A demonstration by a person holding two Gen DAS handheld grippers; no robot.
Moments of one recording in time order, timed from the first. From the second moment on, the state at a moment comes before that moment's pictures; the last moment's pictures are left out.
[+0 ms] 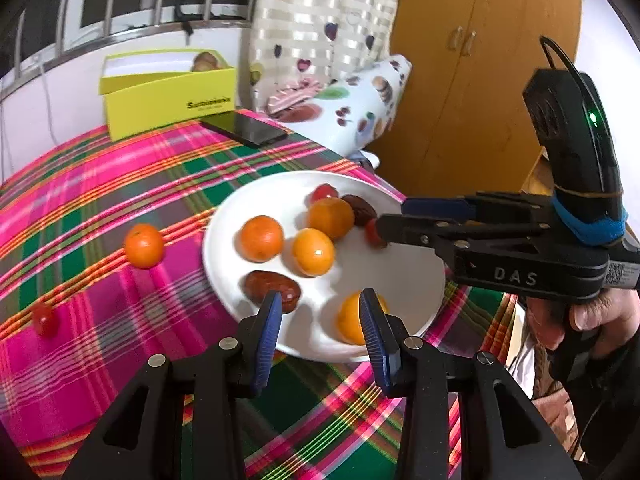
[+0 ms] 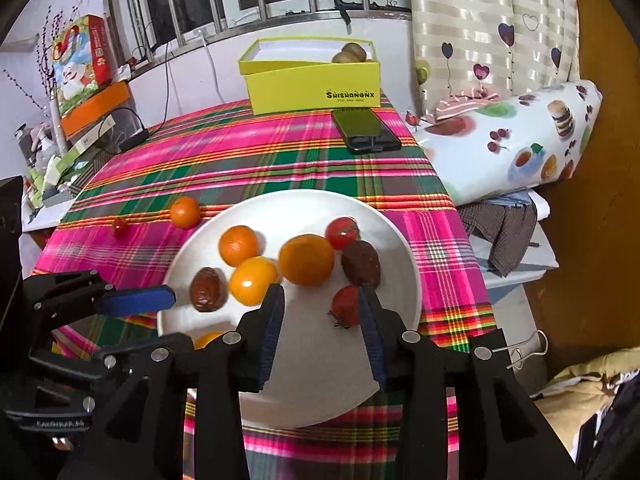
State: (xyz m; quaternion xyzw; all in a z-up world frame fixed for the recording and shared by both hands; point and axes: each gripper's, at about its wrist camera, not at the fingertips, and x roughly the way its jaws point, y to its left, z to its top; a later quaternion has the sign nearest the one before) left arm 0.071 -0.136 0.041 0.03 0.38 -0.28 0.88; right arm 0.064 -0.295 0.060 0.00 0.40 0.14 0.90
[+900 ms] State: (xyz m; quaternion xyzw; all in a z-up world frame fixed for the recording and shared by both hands) left arm 0.067 -0.058 0.041 -0.02 0.37 -0.20 0.91; right arm 0.053 -0.246 0.067 -0.03 0.40 0.19 0.90
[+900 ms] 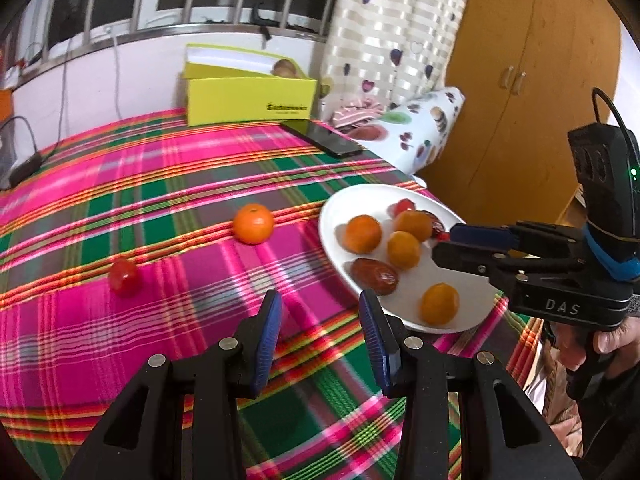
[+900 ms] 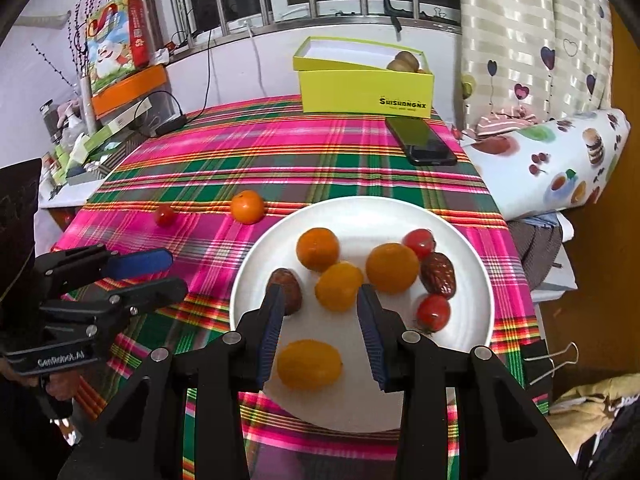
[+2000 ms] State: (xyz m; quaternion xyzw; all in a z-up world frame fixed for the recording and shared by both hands) left arm 0.099 0.034 0.028 -0.06 0.38 -0.07 0.92; right arm 0.086 -0.180 0.062 -0.05 0.40 0.25 0.88
